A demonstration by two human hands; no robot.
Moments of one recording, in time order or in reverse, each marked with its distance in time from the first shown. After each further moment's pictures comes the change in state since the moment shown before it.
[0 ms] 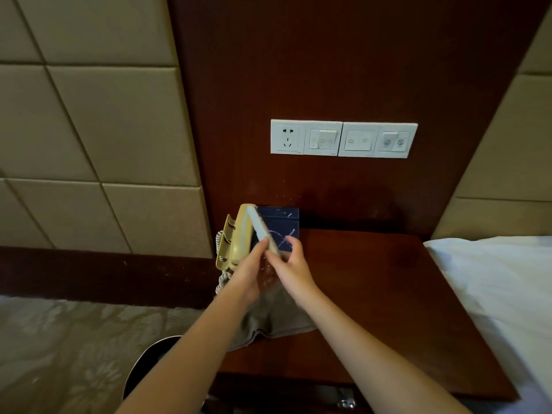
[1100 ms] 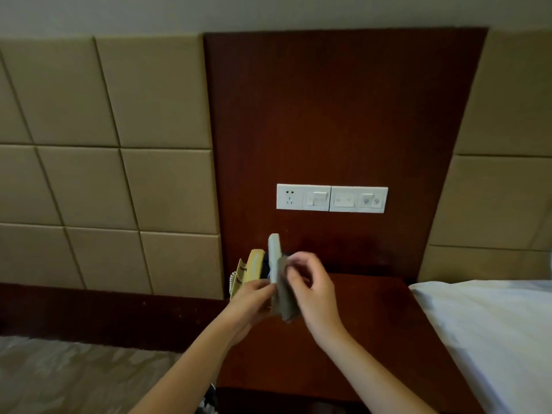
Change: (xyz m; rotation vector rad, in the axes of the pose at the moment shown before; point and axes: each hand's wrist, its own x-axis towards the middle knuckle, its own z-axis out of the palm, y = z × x) left_hand -0.140 0.035 0.007 0.356 -0.211 0.242; right_hand -0.143 -0.101 -0.026 -0.097 0.109 -0.618
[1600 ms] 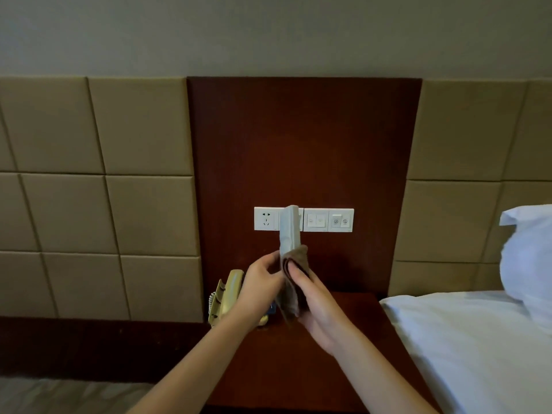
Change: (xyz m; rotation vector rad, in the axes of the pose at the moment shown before) left_hand -0.042 0.064 0.095 0.249 0.096 0.441; right_hand -0.017 -0.060 -0.063 0.557 -0.142 0.485
